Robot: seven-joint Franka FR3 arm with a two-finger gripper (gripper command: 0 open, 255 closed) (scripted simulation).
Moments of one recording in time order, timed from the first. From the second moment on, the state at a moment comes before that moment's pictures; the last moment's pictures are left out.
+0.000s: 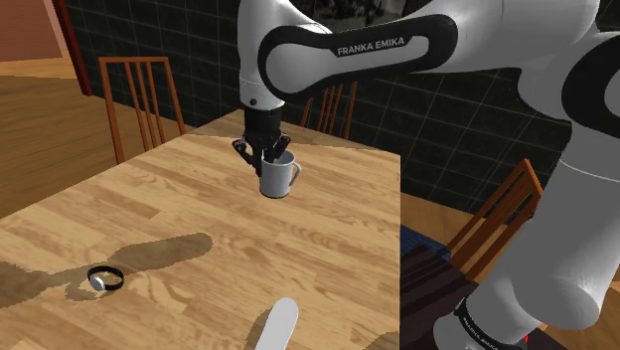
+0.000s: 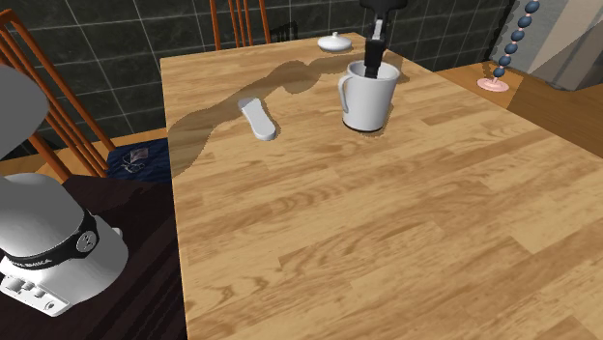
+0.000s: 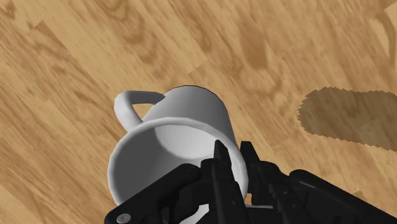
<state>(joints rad) 0.15 0.19 0.41 -1.73 -0.14 1.87 0.75</state>
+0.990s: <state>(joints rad) 0.43 0.72 0.41 -1.04 -0.32 1.67 0.94</state>
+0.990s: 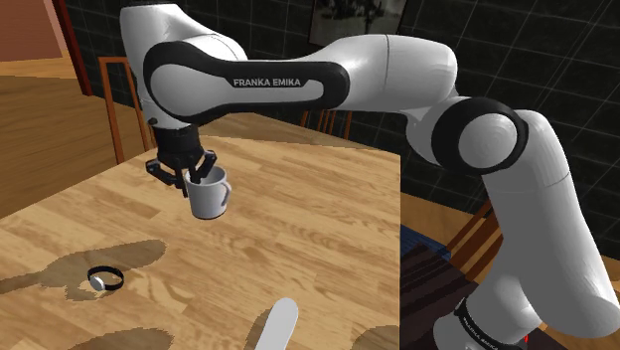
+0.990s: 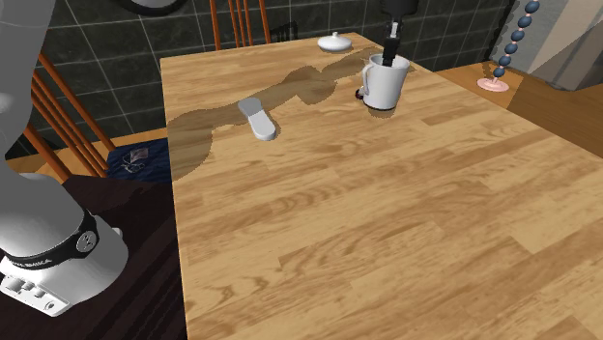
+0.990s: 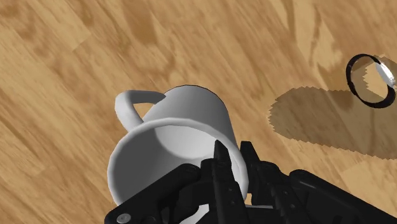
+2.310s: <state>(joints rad) 0.41 0.75 0.40 -1.20 -0.34 1.85 0.97</state>
